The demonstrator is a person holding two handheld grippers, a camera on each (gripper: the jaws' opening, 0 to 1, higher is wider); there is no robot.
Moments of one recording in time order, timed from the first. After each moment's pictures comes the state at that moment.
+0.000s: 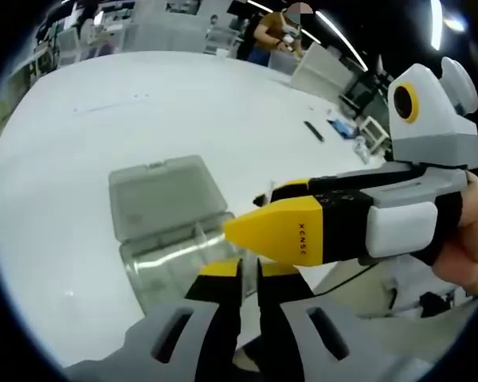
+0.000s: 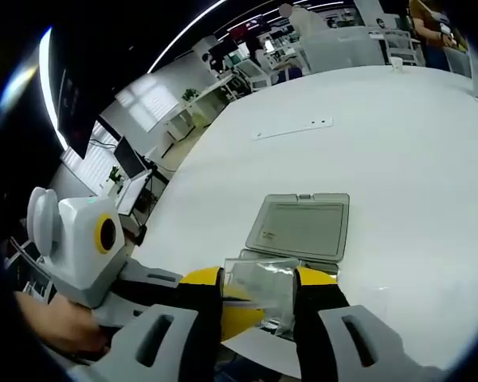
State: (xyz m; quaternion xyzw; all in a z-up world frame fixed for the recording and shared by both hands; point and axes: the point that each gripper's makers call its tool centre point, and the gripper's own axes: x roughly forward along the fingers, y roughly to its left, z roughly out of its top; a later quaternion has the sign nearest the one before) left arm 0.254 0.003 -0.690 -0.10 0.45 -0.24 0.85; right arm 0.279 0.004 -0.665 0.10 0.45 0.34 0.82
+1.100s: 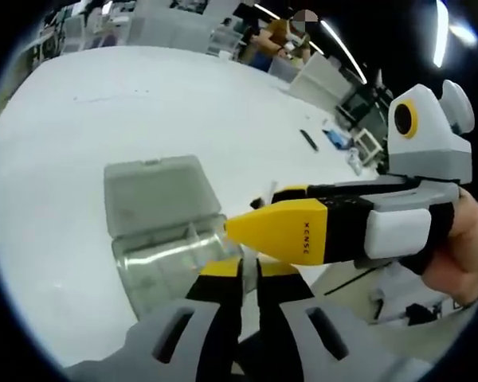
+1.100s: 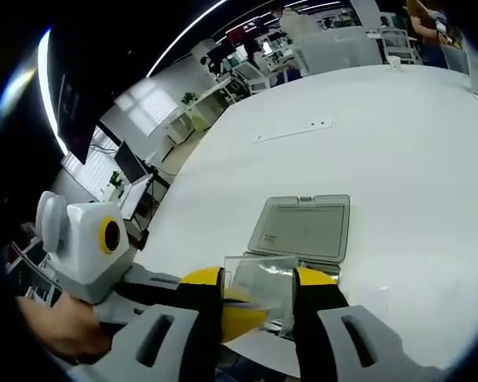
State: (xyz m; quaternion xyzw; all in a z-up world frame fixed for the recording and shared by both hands) left arm 0.256 0.002 -0.683 -0.15 0.44 -0.24 0.85; right arm 0.281 0.006 -0.660 0.11 0.45 0.34 0.82
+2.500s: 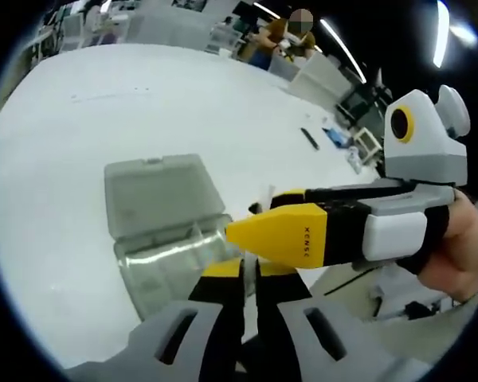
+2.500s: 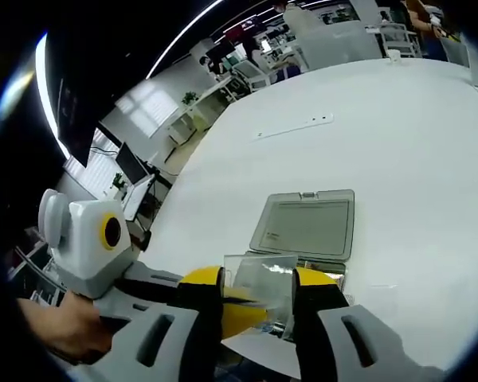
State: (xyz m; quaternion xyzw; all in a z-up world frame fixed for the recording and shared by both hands) left arm 0.258 0.008 -0.690 -0.15 0.45 -0.25 0.84; right arm 0.281 0.012 -0.671 0.13 0.45 0.35 0.81
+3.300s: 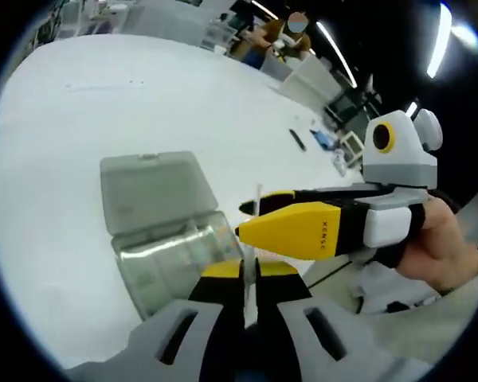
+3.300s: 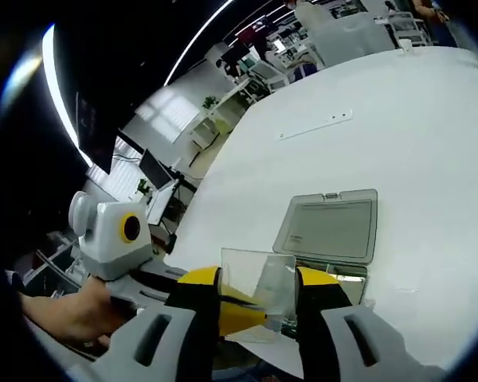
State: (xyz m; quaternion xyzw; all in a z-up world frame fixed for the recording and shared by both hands) left arm 0.253 0.013 -0.678 -0.20 0.45 -0.29 0.82; right arm 0.279 0.022 -0.660 0.18 0.44 0.40 0.78
